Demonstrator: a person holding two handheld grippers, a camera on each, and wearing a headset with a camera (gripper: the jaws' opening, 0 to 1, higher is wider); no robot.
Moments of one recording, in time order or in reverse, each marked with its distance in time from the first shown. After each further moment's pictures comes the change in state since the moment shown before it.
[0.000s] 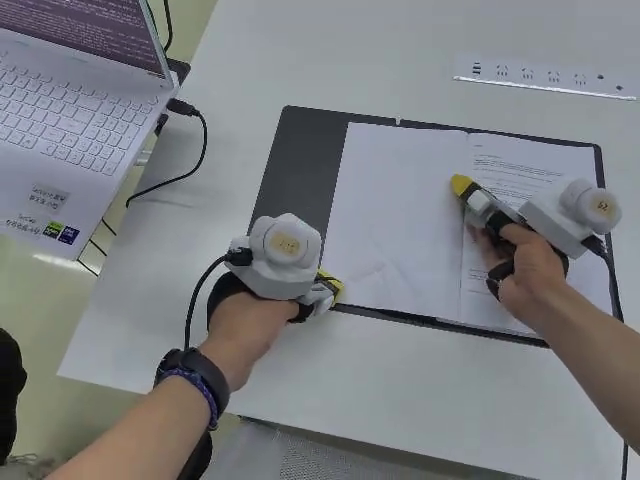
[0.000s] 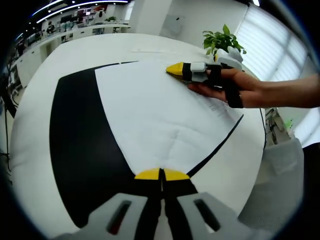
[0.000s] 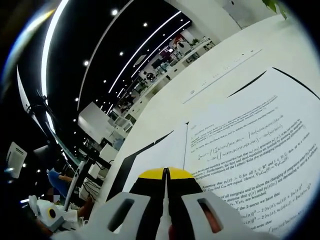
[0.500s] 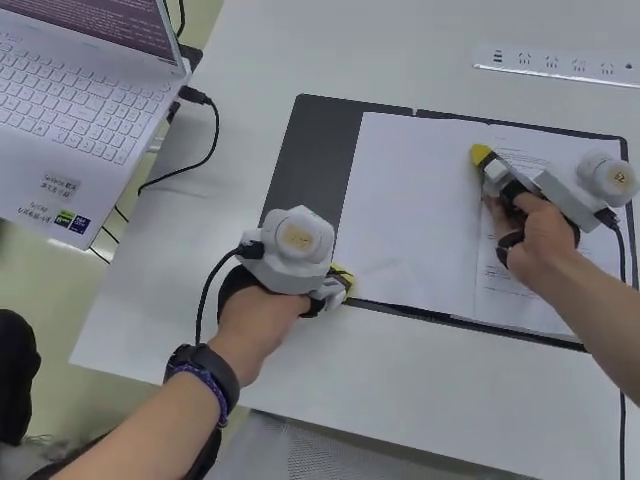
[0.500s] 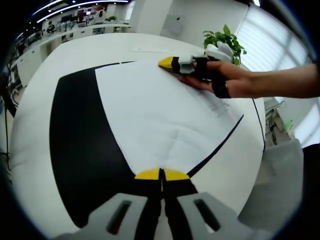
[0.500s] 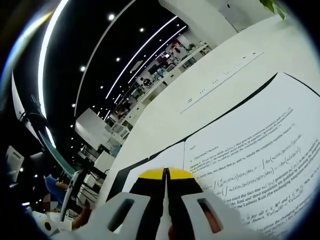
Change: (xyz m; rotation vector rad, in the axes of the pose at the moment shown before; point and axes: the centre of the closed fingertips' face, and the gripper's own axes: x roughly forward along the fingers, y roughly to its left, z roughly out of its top) left arm 0.001 0.001 0.000 -0.007 0.001 -0.001; right arm 0.028 0.001 0.023 0.011 -0.051 -0.024
